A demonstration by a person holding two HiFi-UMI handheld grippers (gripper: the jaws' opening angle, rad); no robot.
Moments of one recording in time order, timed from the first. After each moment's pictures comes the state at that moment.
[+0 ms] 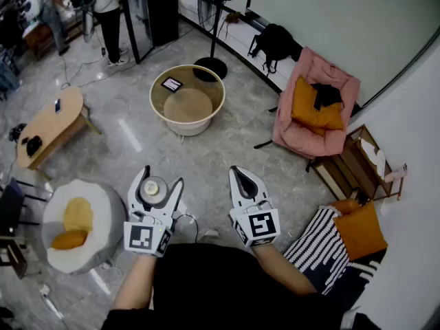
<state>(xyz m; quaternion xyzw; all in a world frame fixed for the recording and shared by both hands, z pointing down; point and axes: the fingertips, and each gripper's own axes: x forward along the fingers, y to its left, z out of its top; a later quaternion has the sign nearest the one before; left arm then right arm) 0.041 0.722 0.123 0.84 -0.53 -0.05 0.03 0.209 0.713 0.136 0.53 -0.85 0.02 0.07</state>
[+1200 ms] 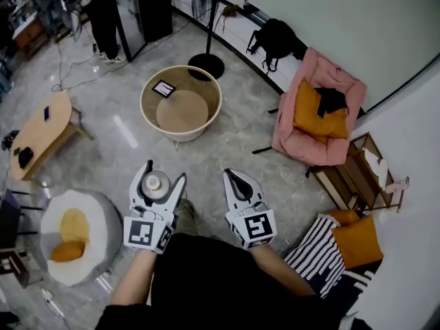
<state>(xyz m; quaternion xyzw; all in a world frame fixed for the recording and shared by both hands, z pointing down) 0.097 0.541 0.147 0.85 -0.51 -0.05 0.06 0.241 0.549 0.170 0.51 -0.85 0.03 0.09</state>
